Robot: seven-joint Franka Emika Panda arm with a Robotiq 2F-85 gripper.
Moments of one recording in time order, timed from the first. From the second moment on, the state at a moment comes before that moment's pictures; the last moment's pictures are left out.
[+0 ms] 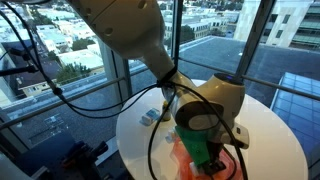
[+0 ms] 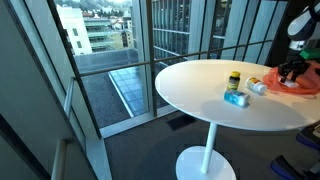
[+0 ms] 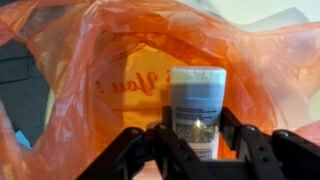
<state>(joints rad) -0.36 0.48 -0.26 -2.11 0.08 2.53 -0.09</state>
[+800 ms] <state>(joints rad) -0.30 0.35 -0.25 -2.18 0.05 2.38 -0.08</state>
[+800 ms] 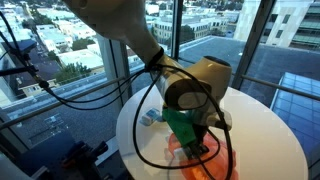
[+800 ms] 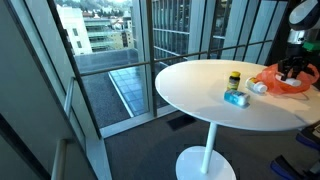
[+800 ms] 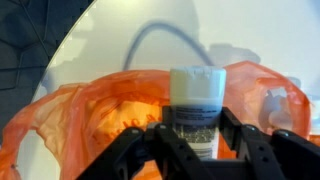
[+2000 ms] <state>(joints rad) -0.12 0.13 -0.17 -2.36 -0.13 2.36 -0.05</state>
